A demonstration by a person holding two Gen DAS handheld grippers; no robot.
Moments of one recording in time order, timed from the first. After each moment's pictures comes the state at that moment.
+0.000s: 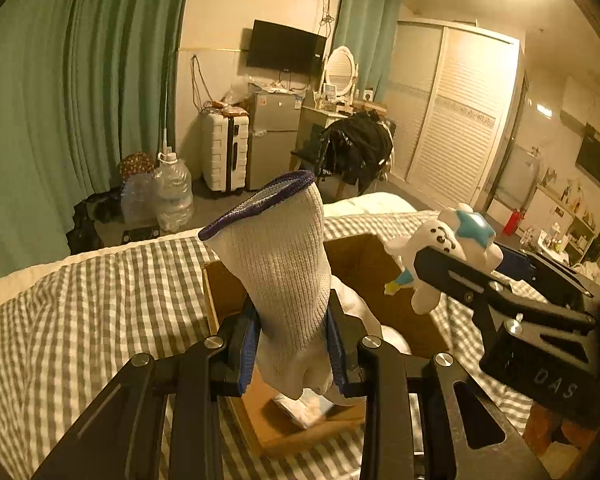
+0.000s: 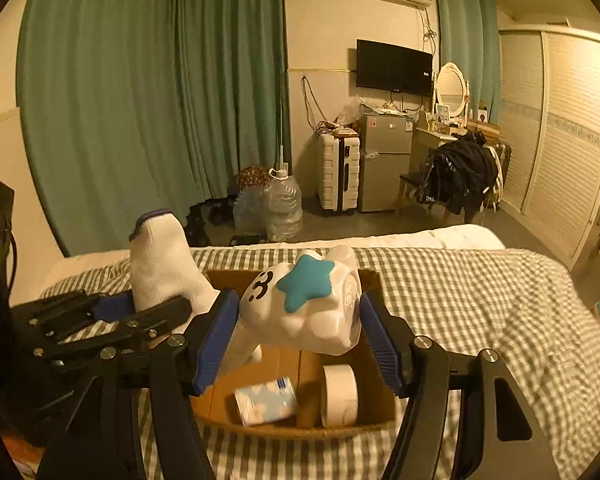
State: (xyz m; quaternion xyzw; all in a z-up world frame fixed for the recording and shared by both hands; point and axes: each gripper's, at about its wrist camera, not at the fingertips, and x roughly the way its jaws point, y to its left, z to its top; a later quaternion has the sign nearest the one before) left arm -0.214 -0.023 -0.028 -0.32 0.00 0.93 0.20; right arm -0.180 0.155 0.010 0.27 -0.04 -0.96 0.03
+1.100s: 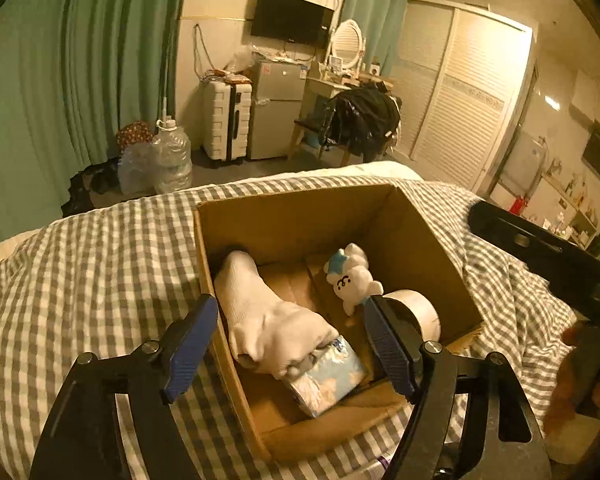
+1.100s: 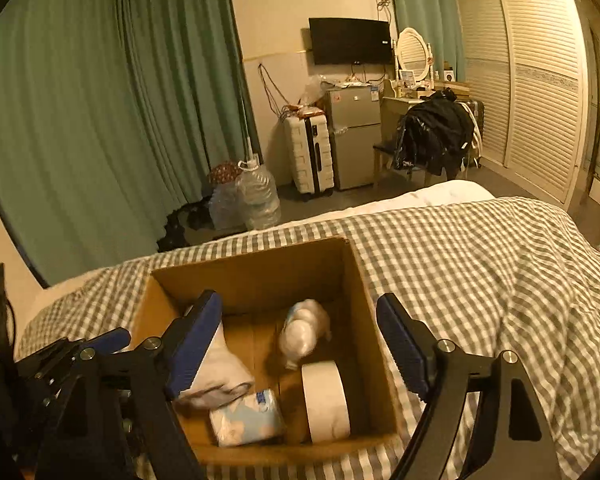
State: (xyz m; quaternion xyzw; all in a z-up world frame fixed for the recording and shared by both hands) left arm -0.217 -0.022 -0.069 -0.37 -0.01 0.91 0.19; right arm -0.201 0.200 -0.044 0.29 -0.11 -0.95 -0.02
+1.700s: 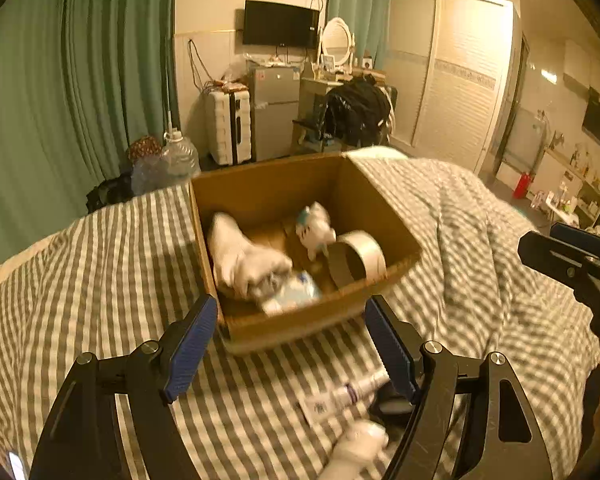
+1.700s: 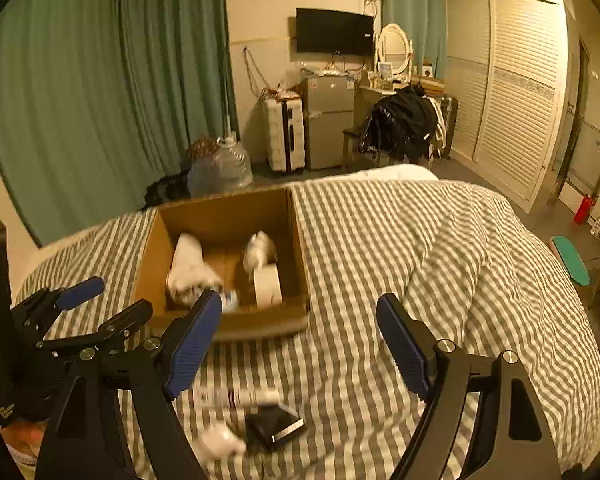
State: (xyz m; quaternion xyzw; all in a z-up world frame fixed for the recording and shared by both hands) left arm -0.111 0.004 -0.052 -0.36 0.05 0.92 0.17; right arm -0.066 0.206 -0.005 0.34 -0.06 -0.94 -0.06
